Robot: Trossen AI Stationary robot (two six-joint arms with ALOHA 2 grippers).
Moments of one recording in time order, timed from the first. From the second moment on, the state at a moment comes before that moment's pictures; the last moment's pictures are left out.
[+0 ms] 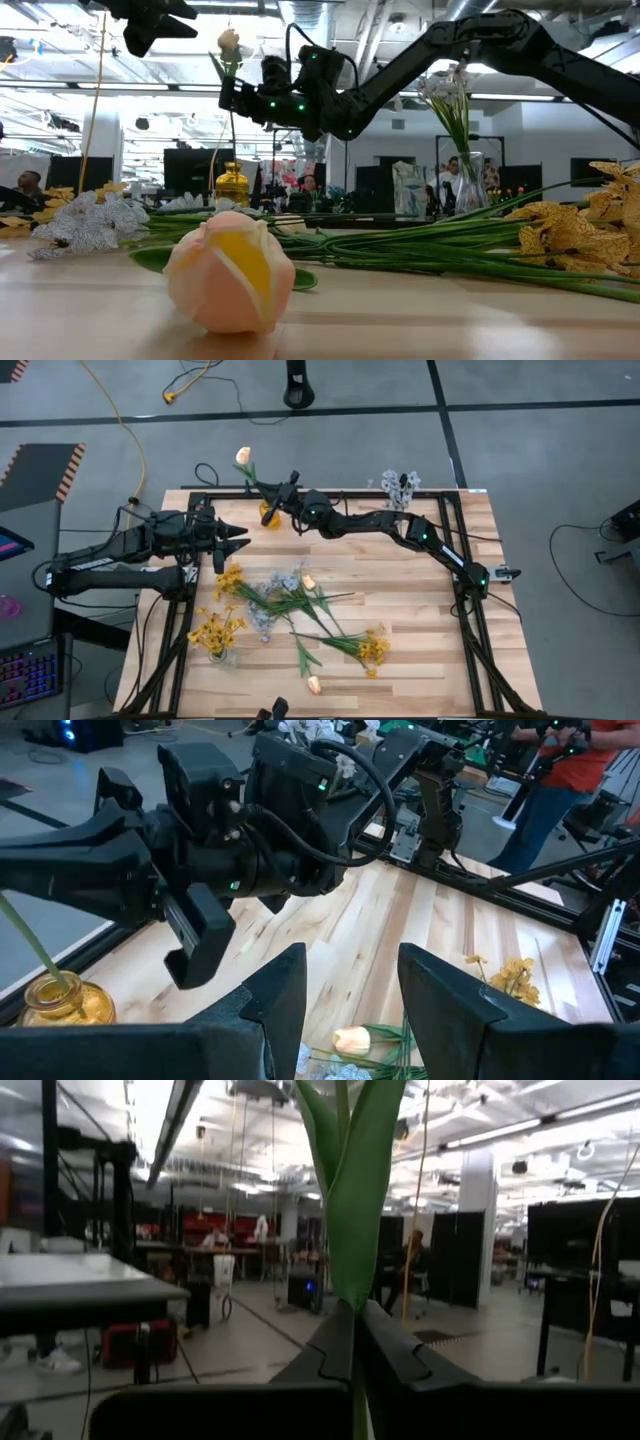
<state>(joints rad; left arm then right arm) 0.23 0.59 0.77 -0.46 -0.07 -0.27 -0.32 2.48 1.89 0.94 0.14 -0.10</state>
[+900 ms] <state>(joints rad) 0.23 0.59 0.77 -0.46 -0.07 -0.27 -0.32 2.48 1.89 0.86 0.14 -0.10</state>
